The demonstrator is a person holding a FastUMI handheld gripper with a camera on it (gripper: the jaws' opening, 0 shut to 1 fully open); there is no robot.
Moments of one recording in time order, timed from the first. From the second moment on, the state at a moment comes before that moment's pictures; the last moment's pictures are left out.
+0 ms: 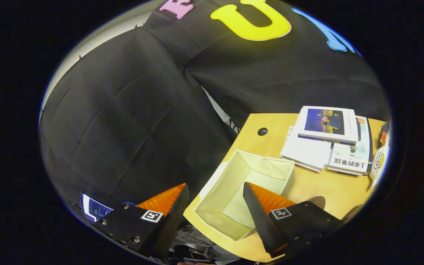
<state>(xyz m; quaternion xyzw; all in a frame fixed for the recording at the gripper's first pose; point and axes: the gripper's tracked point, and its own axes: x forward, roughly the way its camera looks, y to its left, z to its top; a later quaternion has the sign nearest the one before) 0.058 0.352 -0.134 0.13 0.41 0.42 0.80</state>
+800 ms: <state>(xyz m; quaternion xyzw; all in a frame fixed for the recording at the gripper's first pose) 0.062 0.207 -0.220 0.09 0.44 0.30 0.84</state>
